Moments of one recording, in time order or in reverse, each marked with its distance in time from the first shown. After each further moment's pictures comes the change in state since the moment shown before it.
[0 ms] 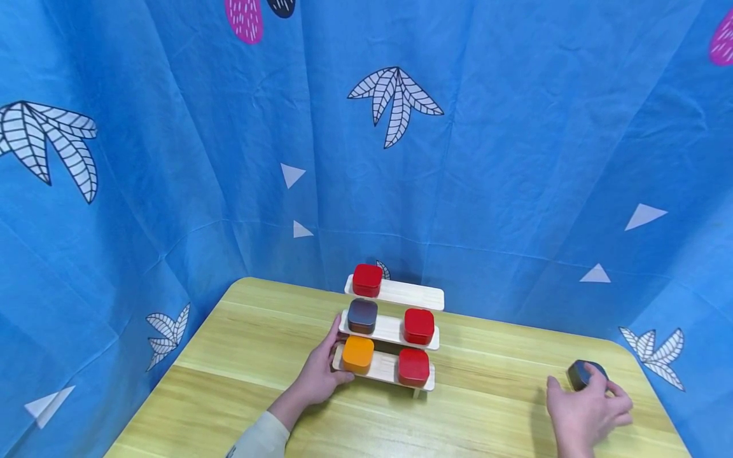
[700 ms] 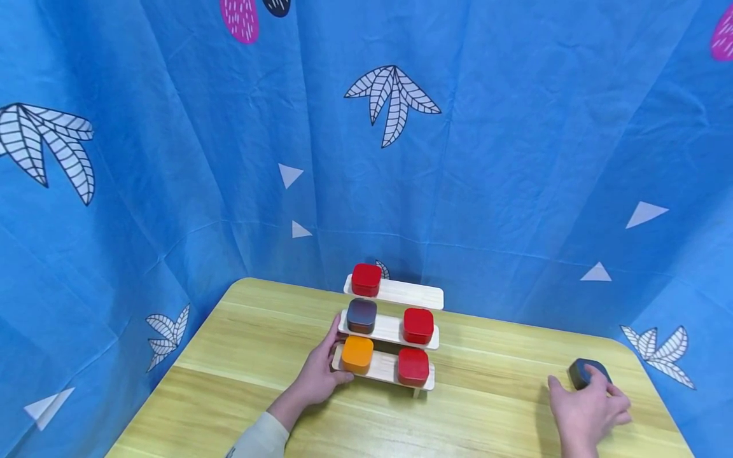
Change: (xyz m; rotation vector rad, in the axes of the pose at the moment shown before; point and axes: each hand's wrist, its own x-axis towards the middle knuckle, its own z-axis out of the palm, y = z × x) left_hand 0.000 0.000 0.001 -0.035 -0.009 -0.016; right_hand 0.013 0.013 0.004 -0.036 -0.067 0.017
